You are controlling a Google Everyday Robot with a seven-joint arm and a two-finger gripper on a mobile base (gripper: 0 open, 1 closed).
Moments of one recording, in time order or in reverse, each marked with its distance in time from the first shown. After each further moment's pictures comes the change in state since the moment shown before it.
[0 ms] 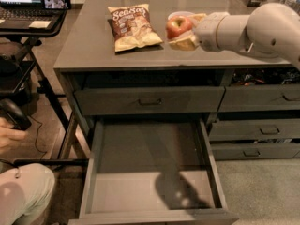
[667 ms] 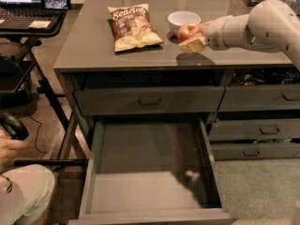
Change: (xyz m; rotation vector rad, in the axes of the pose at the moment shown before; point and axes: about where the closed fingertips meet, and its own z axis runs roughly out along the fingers) arm 0.070 -0.042 0.028 -0.039 0.141 0.163
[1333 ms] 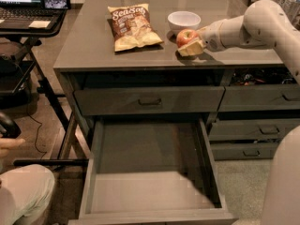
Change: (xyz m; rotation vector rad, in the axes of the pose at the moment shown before) arm 0.026 -0.007 0.027 -0.089 0.052 0.019
